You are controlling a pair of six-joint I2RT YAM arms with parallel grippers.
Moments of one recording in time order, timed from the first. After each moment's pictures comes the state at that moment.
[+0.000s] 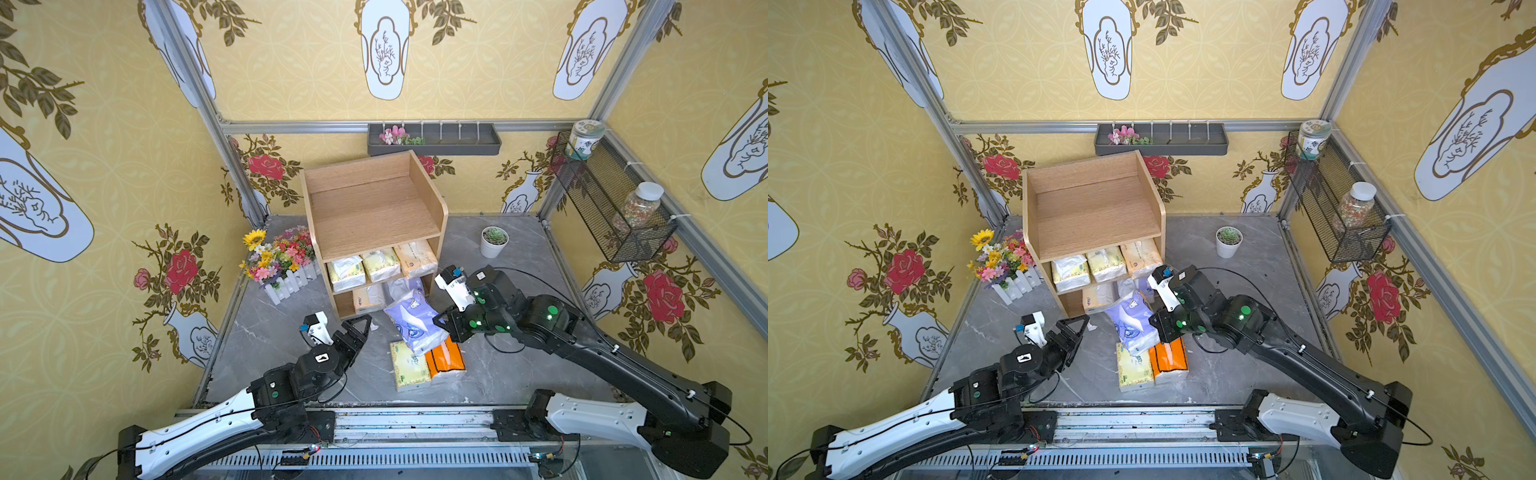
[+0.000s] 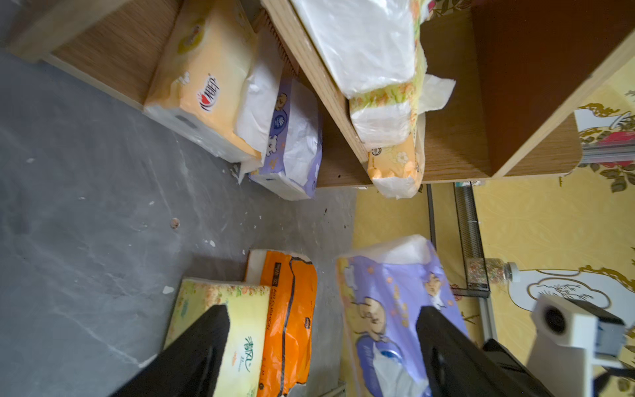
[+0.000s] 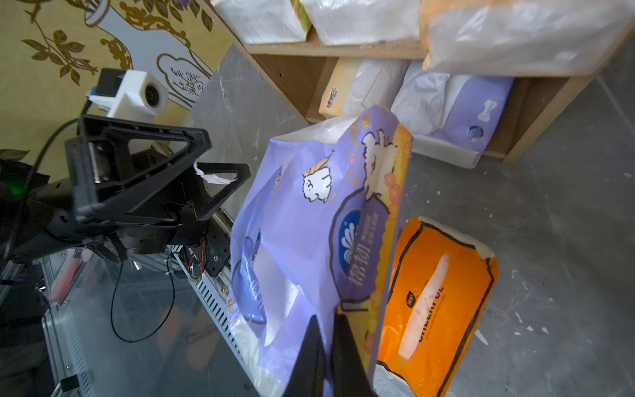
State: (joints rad) left arm -1.12 0.46 0.35 -0.24 -0.50 -1.55; right arm 0.87 1.10 1.12 -0.82 -0.19 0.42
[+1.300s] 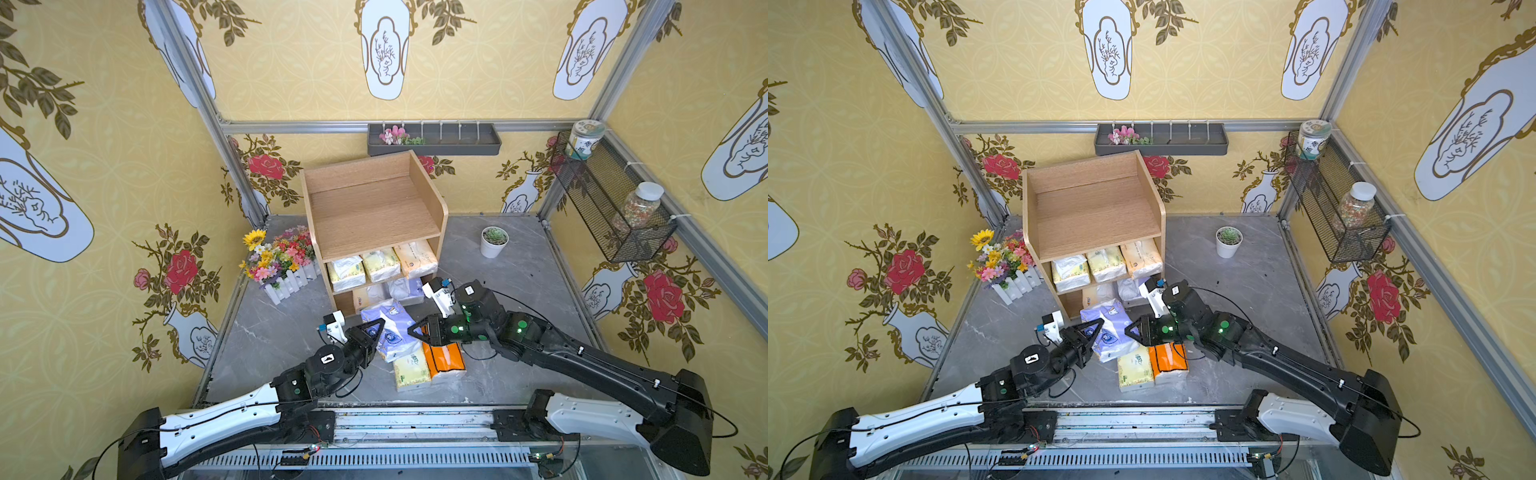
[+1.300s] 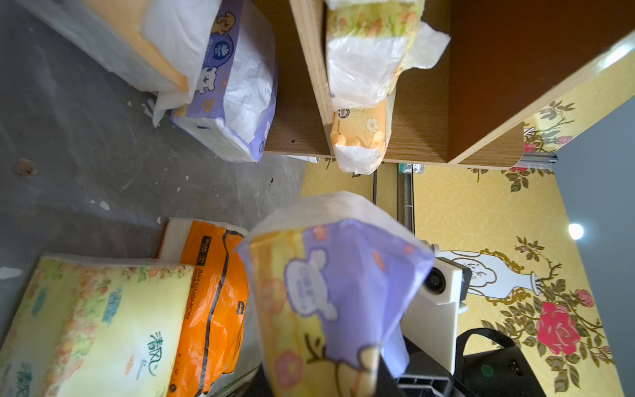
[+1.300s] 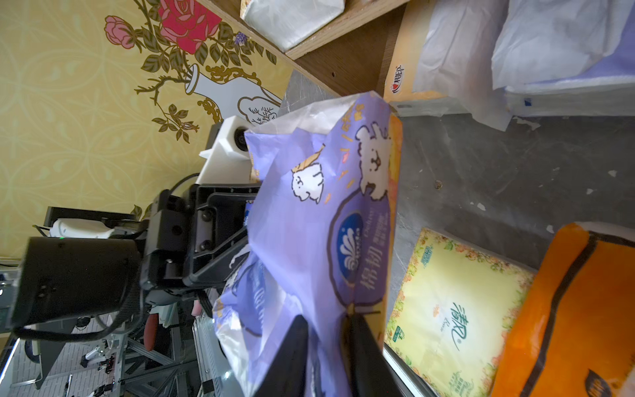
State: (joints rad) left arm -1.12 0.64 0.29 0.15 -0.41 -1.63; right arm 0.89 1.10 0.84 -0.34 -0.38 0.74
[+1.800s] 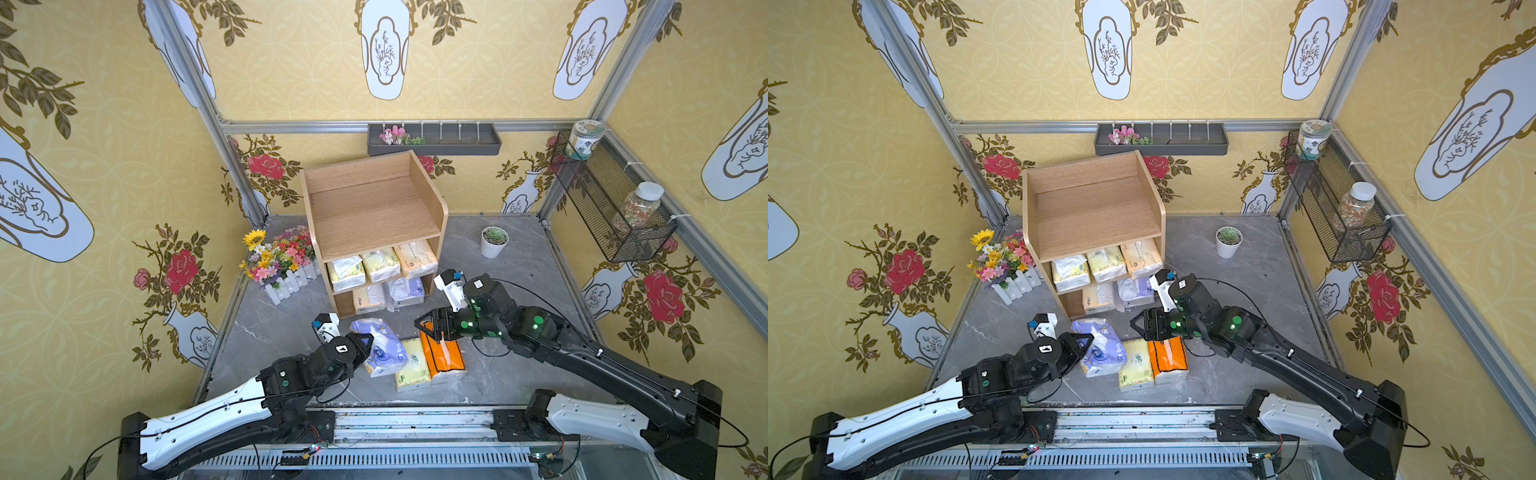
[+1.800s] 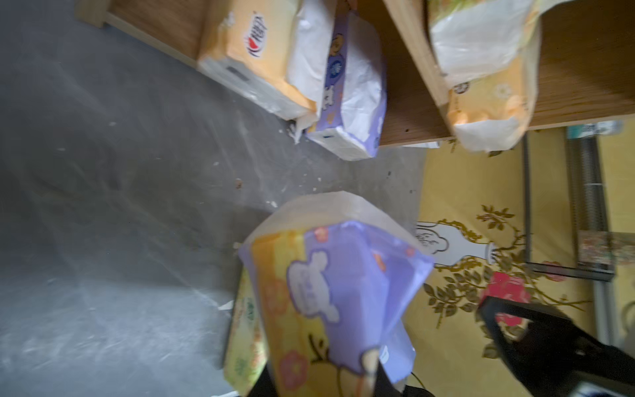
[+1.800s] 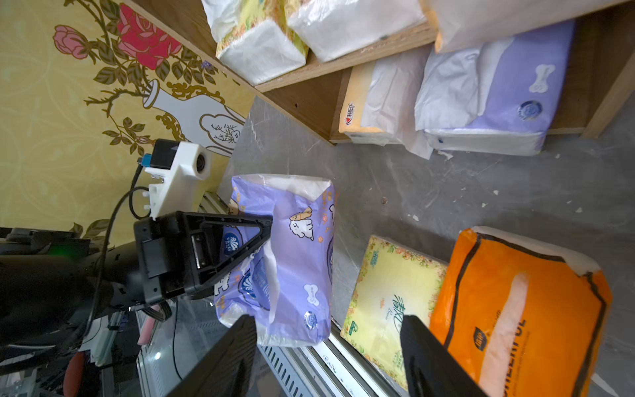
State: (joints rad) left arm -1.12 0.66 0.50 -0.58 -0.39 -1.52; right arm 0.85 1.05 0.95 -0.55 -0.23 0.65
